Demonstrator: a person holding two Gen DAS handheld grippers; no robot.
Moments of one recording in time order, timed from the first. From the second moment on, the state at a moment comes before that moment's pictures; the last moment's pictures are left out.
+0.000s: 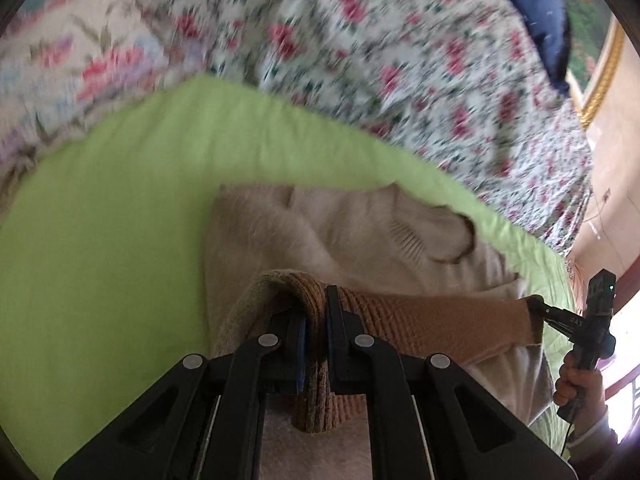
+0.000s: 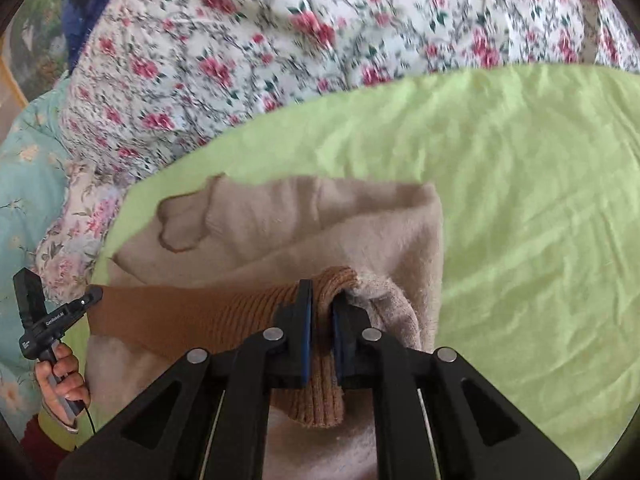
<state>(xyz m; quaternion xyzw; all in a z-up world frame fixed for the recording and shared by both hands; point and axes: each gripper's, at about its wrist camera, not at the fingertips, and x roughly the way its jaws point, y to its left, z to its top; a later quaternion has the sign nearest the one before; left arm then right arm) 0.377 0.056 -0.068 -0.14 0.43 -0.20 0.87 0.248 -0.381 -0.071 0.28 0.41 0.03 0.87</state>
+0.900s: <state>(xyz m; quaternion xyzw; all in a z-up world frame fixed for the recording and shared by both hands) 0.417 0.015 -0.074 -0.08 0.48 -0.23 0.85 0.303 -0.375 -0.079 0.22 0.40 0.01 0.89</state>
